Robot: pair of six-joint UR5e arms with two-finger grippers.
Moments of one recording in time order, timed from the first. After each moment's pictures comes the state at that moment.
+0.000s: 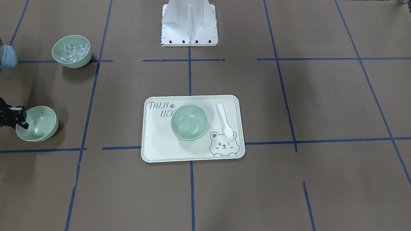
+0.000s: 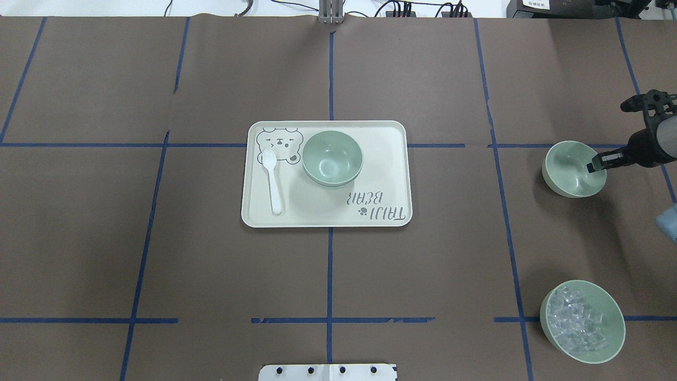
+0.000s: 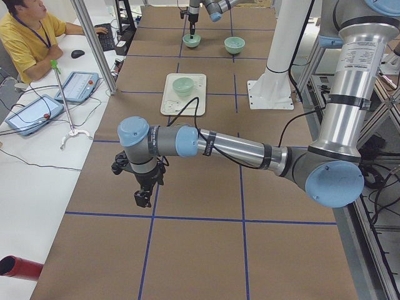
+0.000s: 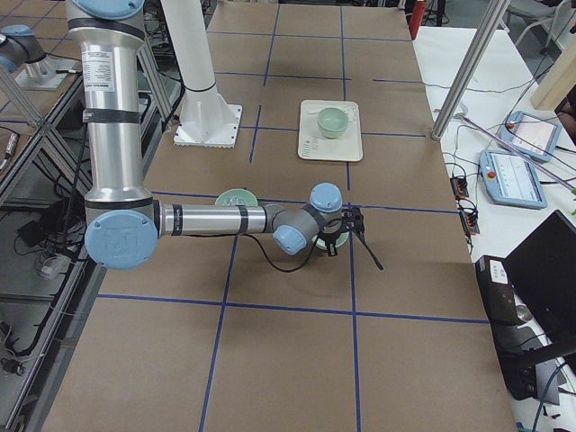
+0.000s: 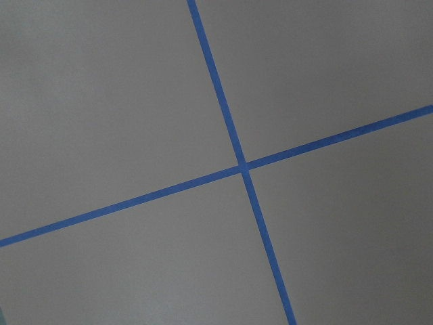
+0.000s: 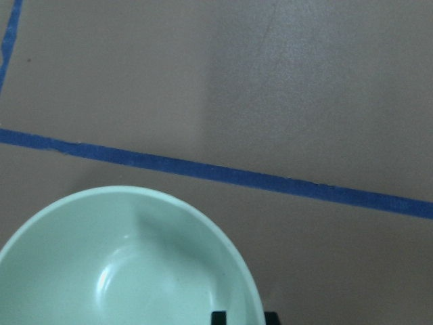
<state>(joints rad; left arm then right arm) -1.57 -1.74 -1.62 -1.34 -2.26 0.32 1.08 -1.55 1.50 -0.85 2.22 0.62</state>
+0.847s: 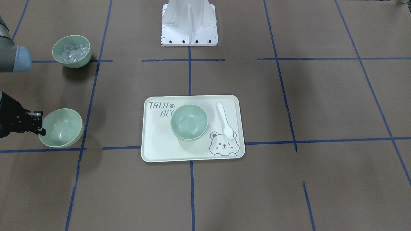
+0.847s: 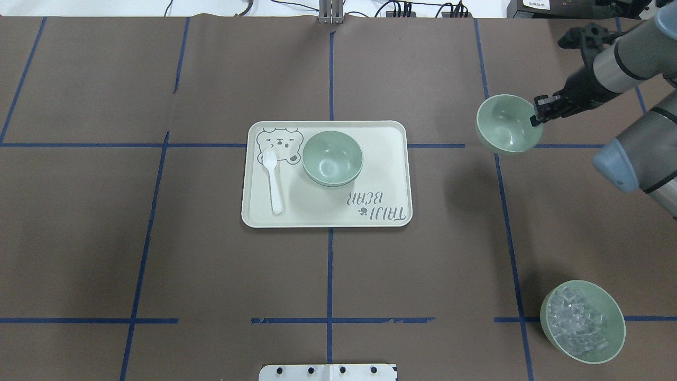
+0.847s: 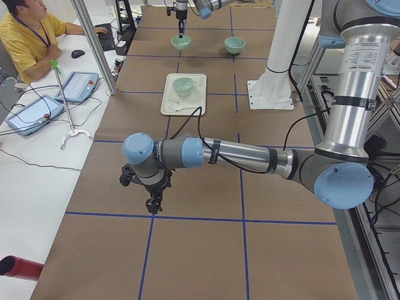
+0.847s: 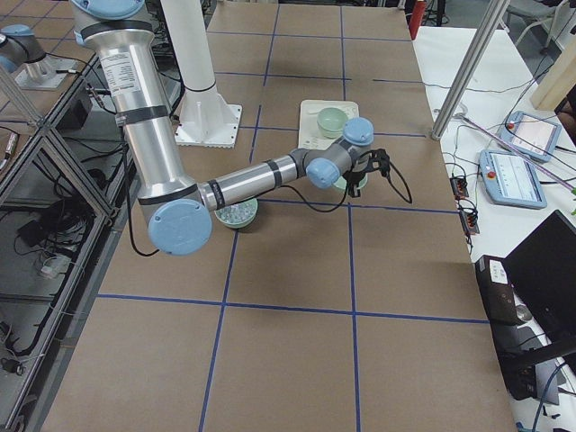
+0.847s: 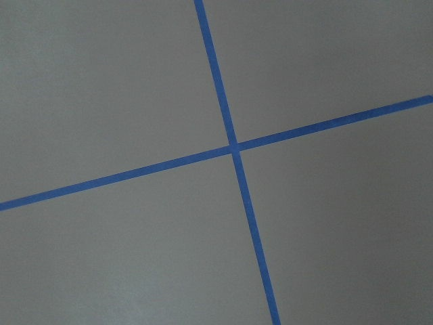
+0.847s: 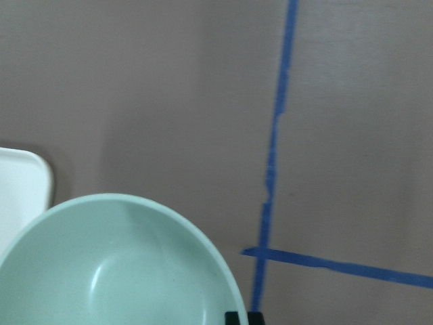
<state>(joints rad) -1.58 -1.68 -1.60 -1.34 -2.40 0.30 1.04 -1.23 1.65 -1.29 2.27 0.72</state>
